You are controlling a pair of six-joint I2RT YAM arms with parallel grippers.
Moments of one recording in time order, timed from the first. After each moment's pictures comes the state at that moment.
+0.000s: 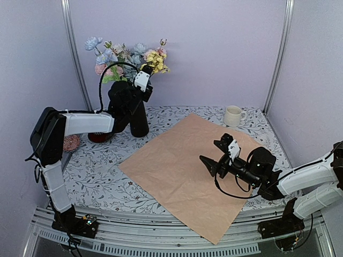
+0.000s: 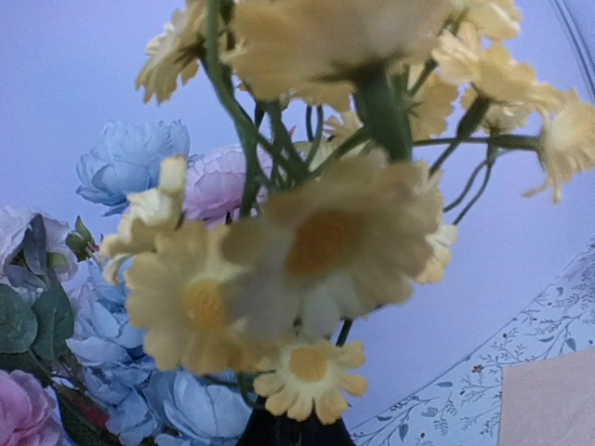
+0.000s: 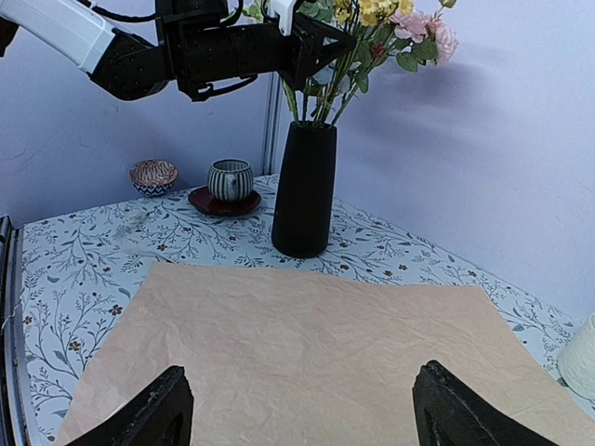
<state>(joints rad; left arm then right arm) -0.57 1.90 1.33 0.82 -0.31 0.54 0.93 1.32 0.33 0.99 0.10 -0.12</state>
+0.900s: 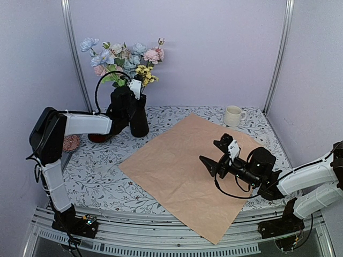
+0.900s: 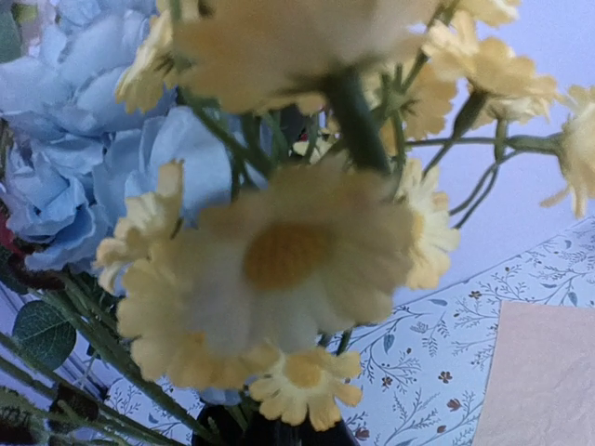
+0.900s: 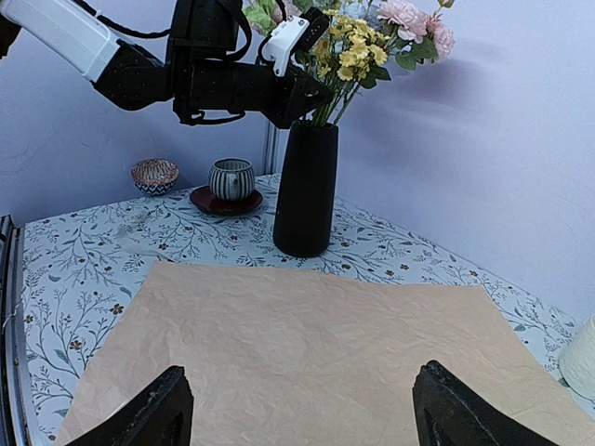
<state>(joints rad) -0.53 1.90 1.27 0.61 -0.43 0.25 0.93 1.32 0.33 0.99 0.09 -0.12</state>
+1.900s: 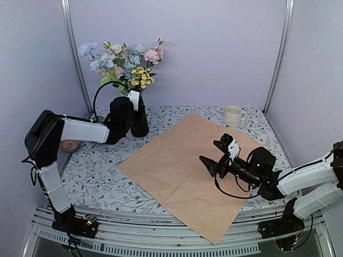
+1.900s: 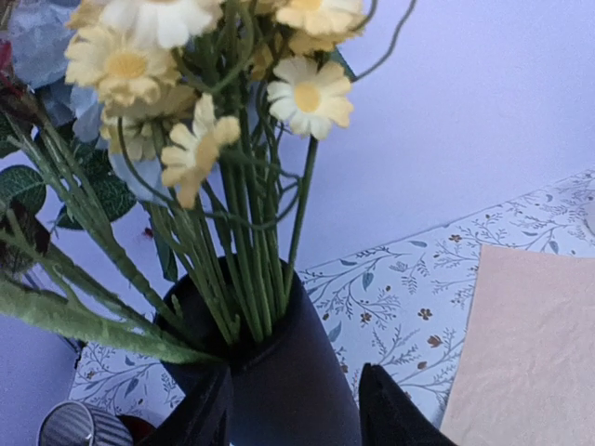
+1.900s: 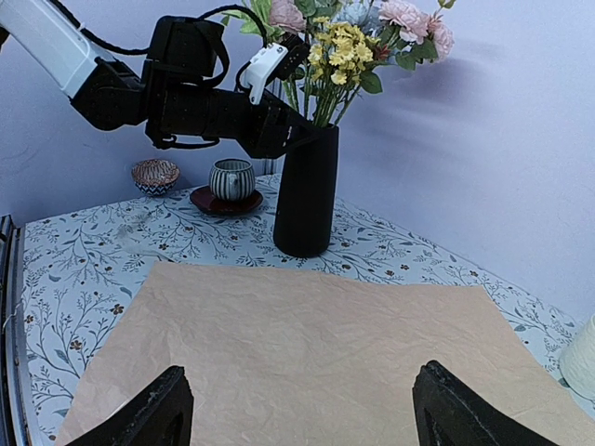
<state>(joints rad) -0.55 1.85 1.12 0.61 -0.44 0.17 0.93 1.32 0.33 0.99 0.09 -0.12</state>
